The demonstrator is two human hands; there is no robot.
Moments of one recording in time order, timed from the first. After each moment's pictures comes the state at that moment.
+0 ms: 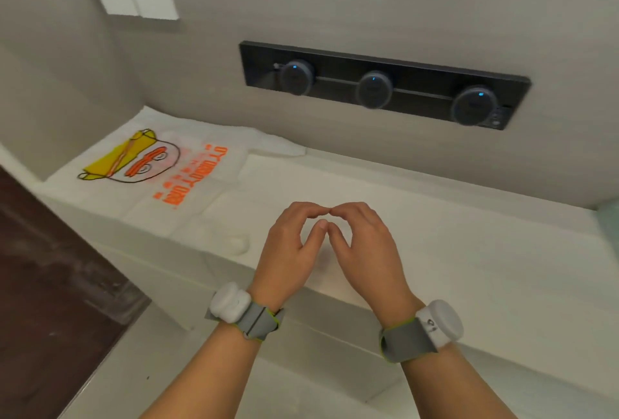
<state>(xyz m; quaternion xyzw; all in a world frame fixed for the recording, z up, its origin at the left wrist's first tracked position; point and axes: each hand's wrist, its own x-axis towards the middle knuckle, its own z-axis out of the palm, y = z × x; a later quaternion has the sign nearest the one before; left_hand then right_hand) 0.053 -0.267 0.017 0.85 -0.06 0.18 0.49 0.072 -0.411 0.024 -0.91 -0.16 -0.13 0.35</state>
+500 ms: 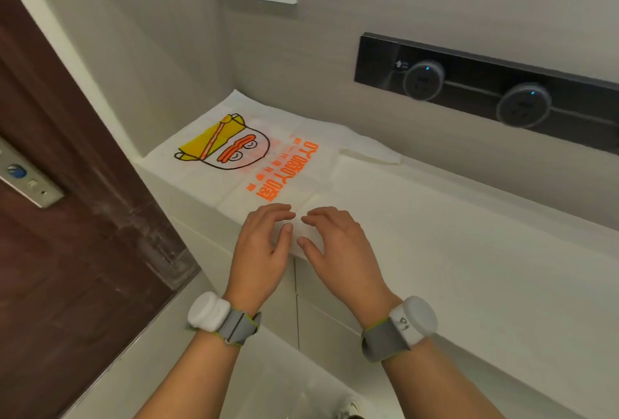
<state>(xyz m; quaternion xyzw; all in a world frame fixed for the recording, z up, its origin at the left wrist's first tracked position) 0.032 -0.085 -0.016 0.88 0.06 0.28 0.39 0.081 -0.234 0.008 -0.90 -0.31 -0.07 0.29</state>
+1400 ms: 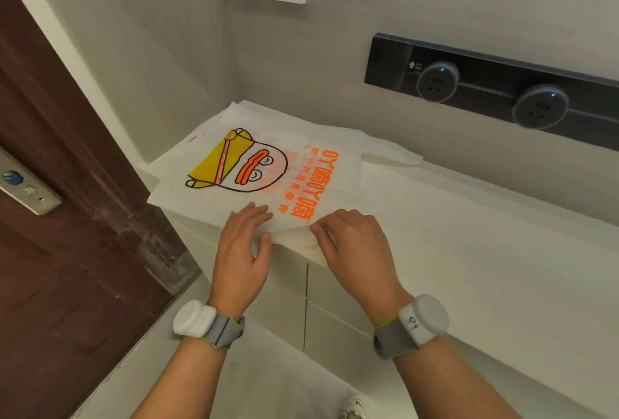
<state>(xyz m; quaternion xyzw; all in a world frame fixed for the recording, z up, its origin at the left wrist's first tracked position) 0.029 -0.027 -0.039 0.88 0.08 0.28 0.37 0.094 -0.213 0.010 -0.91 -0.29 -0.17 0.23</state>
